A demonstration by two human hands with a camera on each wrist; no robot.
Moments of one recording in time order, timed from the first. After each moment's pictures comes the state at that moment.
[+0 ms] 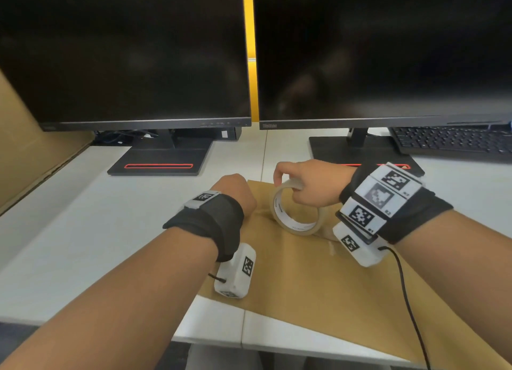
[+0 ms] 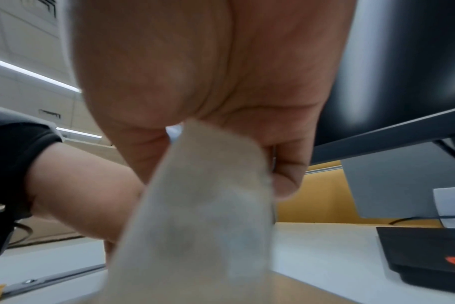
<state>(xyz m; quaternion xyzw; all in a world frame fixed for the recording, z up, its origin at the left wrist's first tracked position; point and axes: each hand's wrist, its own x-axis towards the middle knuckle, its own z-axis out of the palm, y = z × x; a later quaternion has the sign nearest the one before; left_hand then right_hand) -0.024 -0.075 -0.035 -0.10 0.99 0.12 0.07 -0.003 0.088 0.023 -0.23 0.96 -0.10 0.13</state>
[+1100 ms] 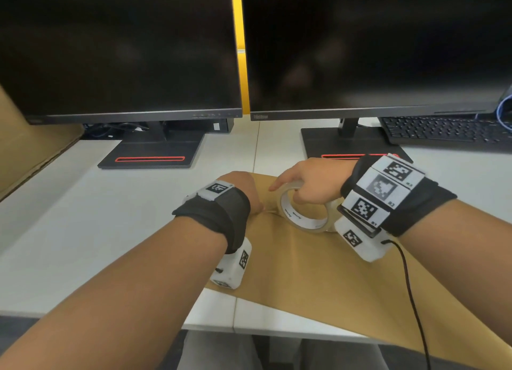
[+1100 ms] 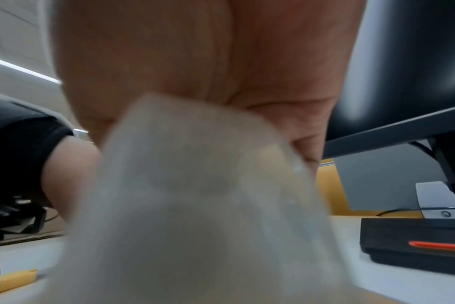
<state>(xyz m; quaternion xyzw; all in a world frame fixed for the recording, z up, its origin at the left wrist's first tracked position) -0.006 -0.048 -0.024 -0.01 0.99 -0.01 0.12 0.015 0.100 0.027 -0.23 0.95 -0.07 0.18</state>
